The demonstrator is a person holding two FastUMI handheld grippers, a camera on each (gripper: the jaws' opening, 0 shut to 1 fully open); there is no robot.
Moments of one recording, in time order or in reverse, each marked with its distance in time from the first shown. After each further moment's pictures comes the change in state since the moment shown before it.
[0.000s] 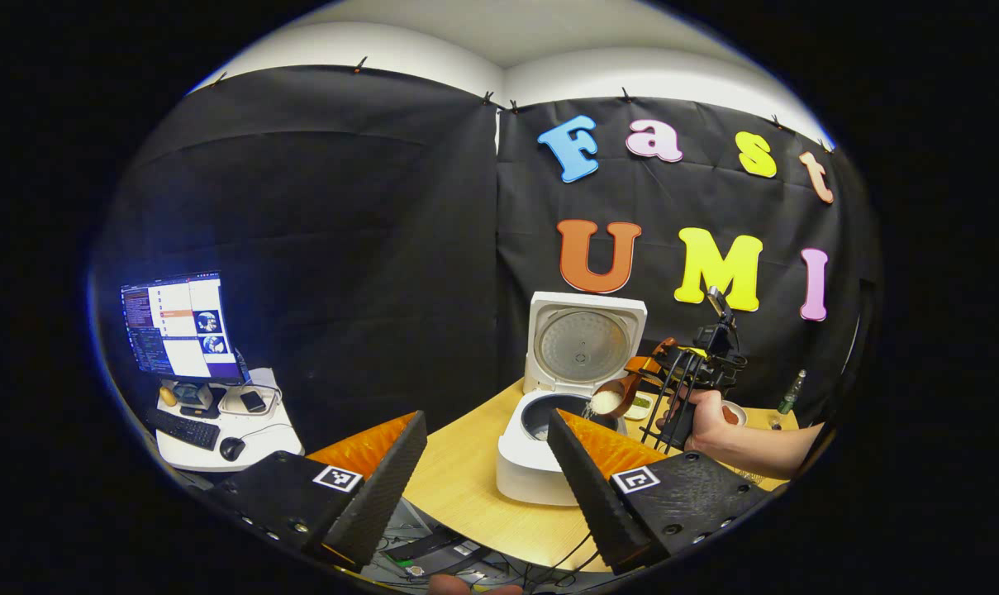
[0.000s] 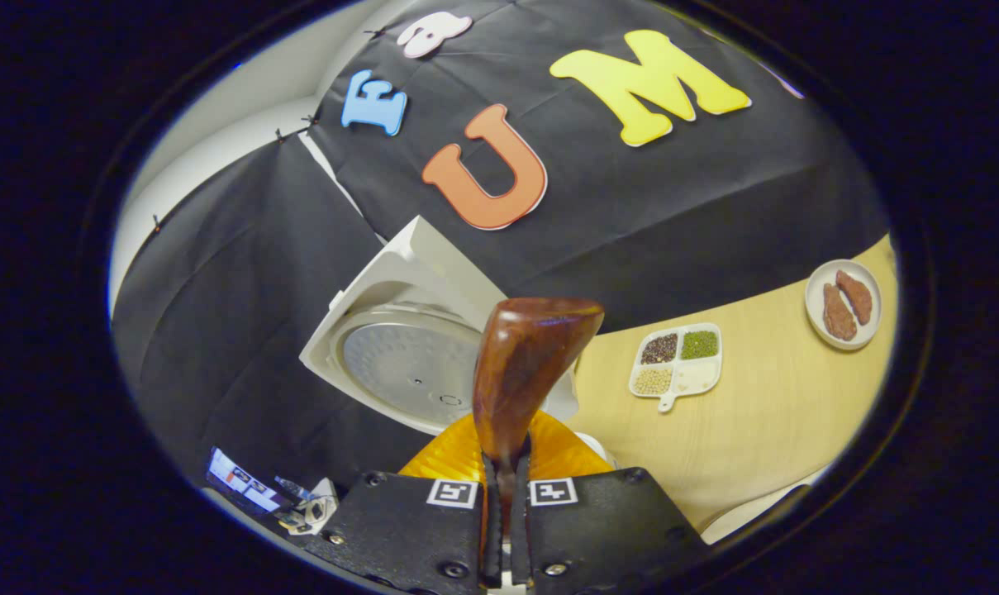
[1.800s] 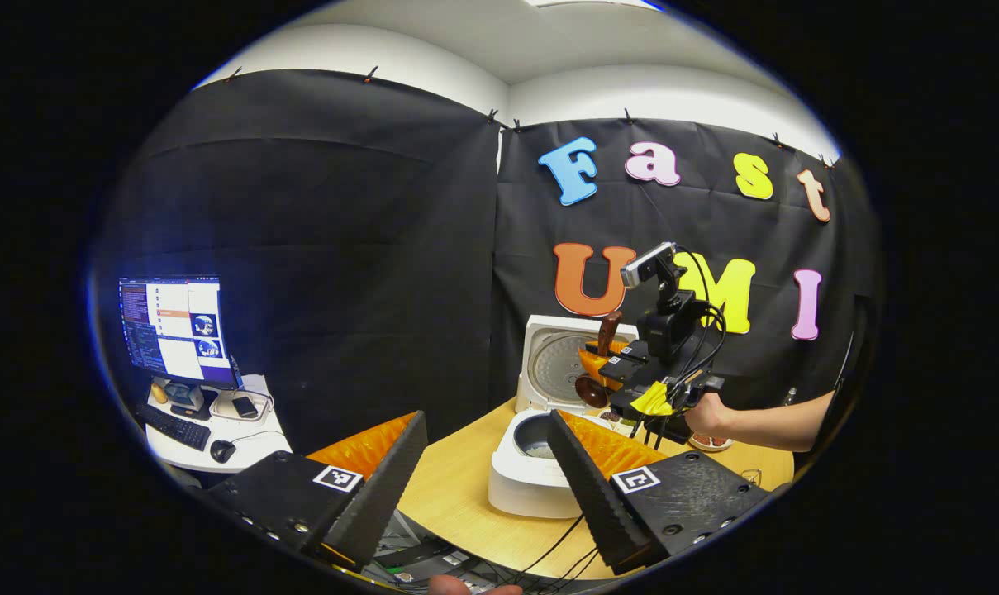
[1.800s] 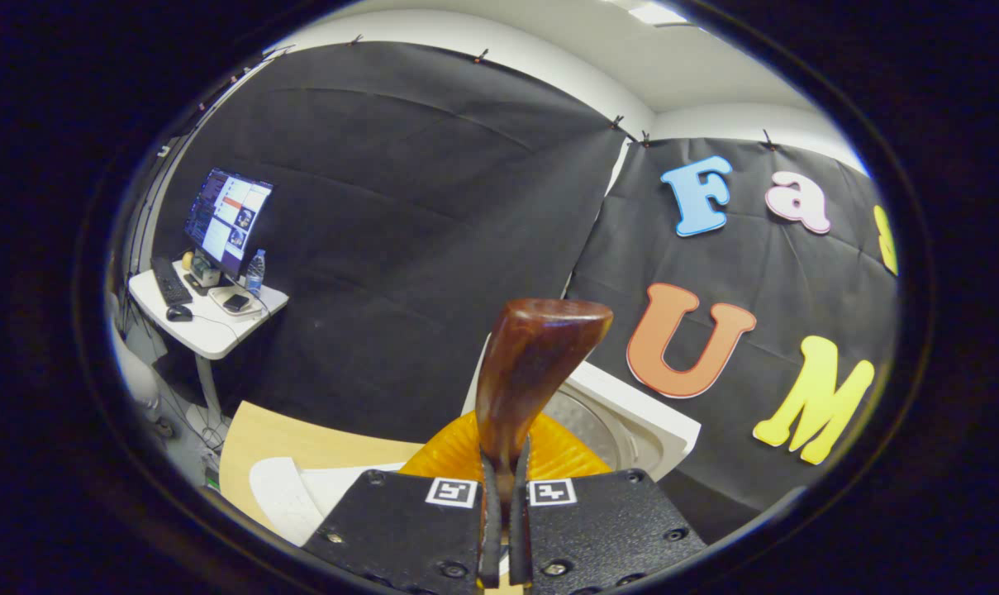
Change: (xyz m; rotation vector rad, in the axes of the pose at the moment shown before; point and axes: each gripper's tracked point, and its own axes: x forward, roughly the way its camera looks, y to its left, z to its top) left arm -0.003 -0.003 0.014 -0.028 -0.081 -0.050; right arm -0.052 0.146 0.003 -1.083 -0.196 0.224
